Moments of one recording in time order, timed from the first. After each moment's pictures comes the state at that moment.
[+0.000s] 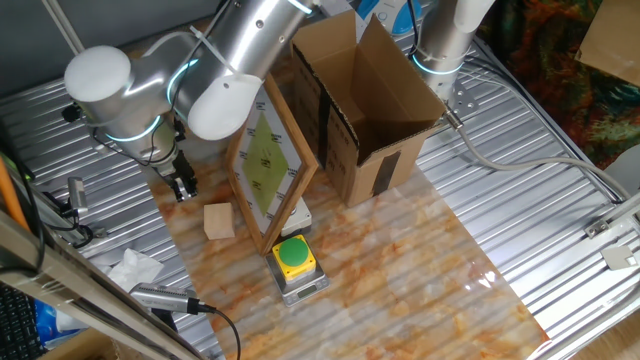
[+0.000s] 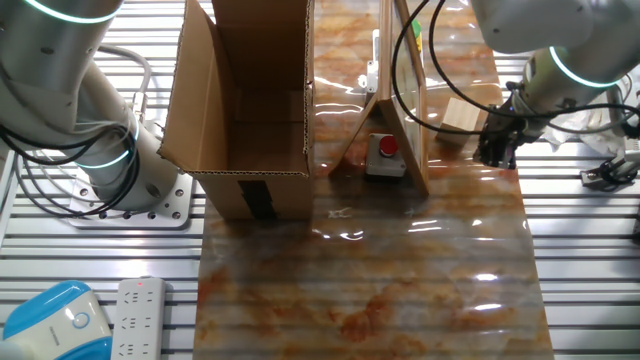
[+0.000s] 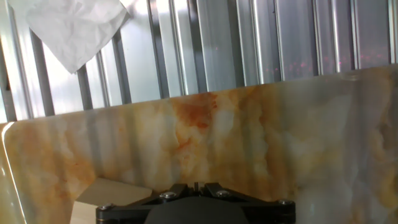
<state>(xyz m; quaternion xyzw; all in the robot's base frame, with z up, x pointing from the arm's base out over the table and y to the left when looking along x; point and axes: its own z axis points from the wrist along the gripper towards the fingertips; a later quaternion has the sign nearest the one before) 0.653 0.014 0.046 -0.05 -1.00 0.00 0.06</state>
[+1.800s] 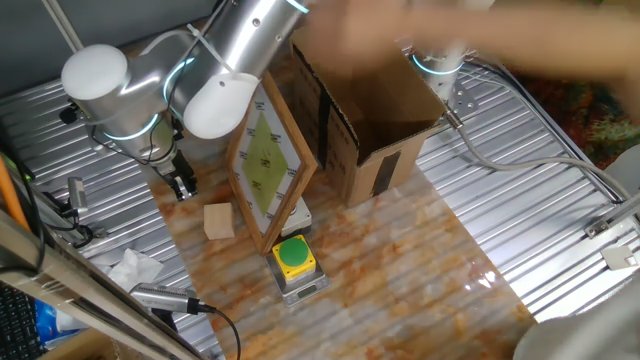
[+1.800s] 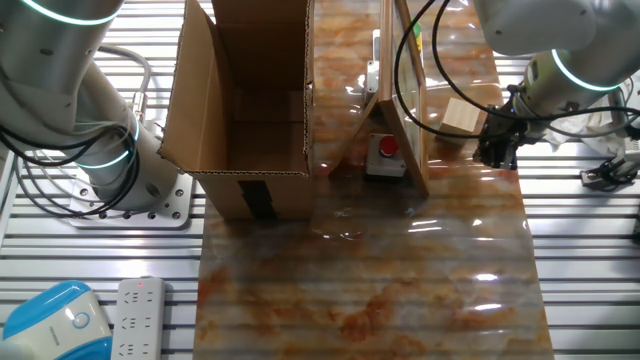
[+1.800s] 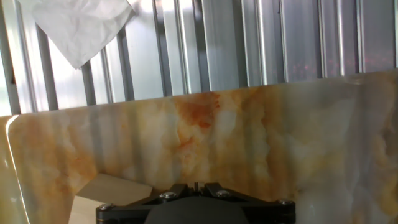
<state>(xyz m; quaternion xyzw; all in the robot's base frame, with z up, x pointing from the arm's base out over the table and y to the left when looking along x) 0.653 0.013 0.046 -0.03 -1.00 -0.01 0.06</state>
